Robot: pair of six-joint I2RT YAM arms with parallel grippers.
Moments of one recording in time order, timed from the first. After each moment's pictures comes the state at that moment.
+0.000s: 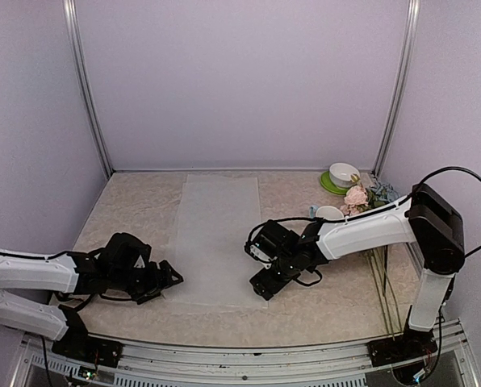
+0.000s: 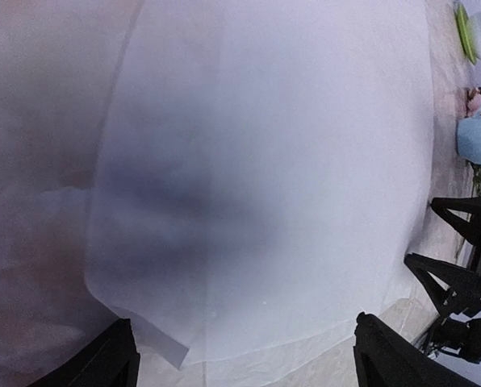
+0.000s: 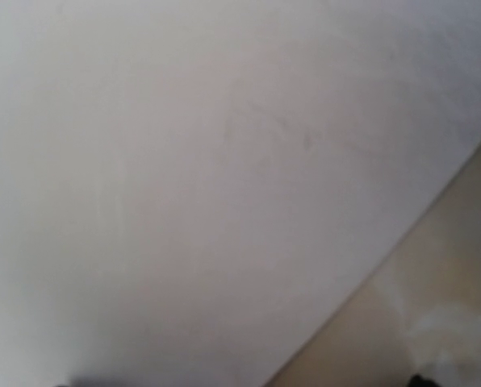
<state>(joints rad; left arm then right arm) -0.73 1.10 0.36 -0.15 0.07 -1.07 1.03 1.86 1.12 -0.41 0.11 0.23</state>
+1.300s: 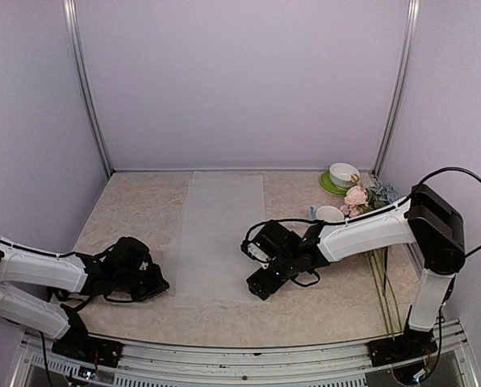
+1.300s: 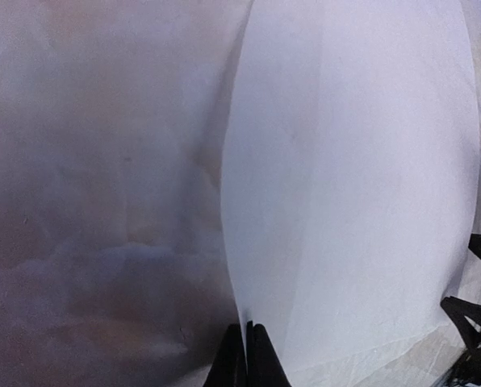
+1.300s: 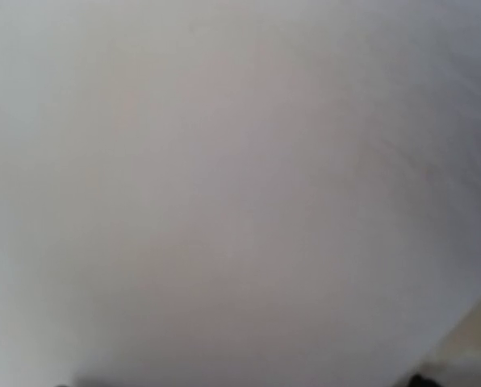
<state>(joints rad) -0.73 1.24 0.35 -0.01 -0.02 -1.06 1.03 1.86 1.09 -0.31 0.06 0.22</state>
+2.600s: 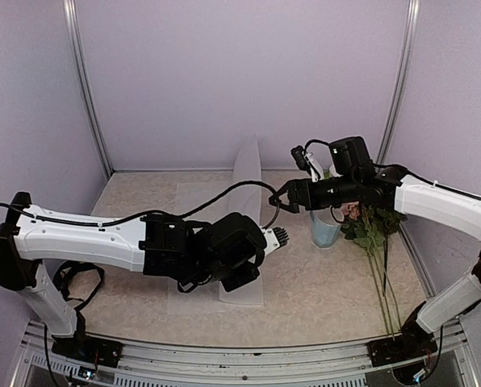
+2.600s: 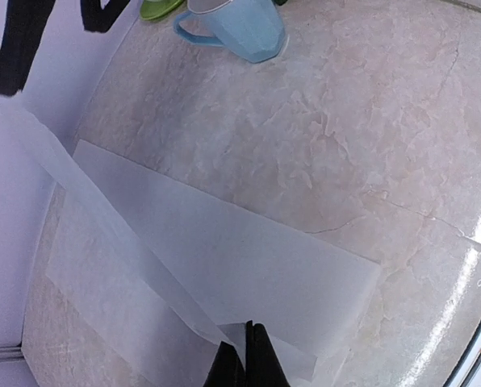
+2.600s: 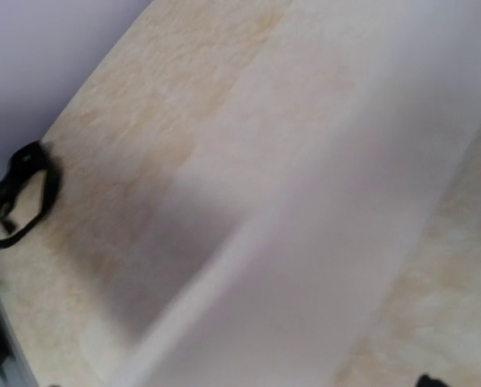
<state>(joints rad) -1.33 1.67 1.37 -0.57 -0.54 0.10 0.65 1.41 1.16 -0.29 -0.36 0.33</state>
